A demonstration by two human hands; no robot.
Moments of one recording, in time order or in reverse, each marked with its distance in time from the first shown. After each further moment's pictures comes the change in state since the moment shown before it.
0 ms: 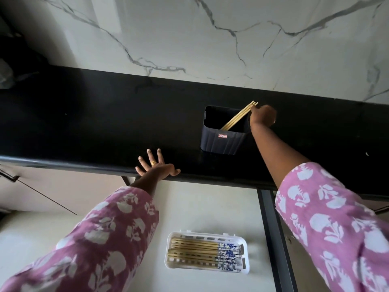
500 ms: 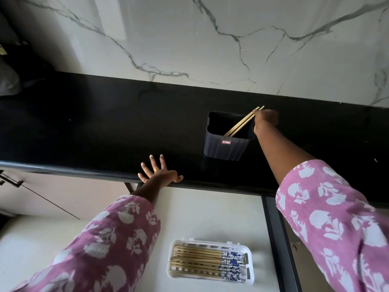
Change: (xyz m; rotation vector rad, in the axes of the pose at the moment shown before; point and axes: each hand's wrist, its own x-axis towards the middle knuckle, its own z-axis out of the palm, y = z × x) left_hand 0.009 0.002 0.004 0.002 -0.009 -0.020; right_hand 0.025 -0.005 0.018 0.327 -0.114 0.237
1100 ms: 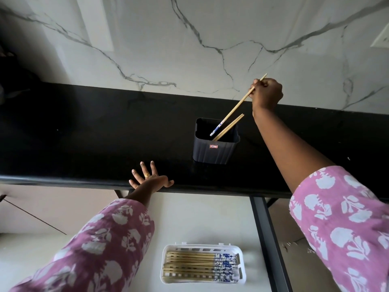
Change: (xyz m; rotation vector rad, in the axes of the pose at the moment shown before) left_hand -0.012 -0.002 -0.005 -0.037 0.000 0.039; right_hand -0.044 -0.077 -0.056 0.217 0.116 -0.444
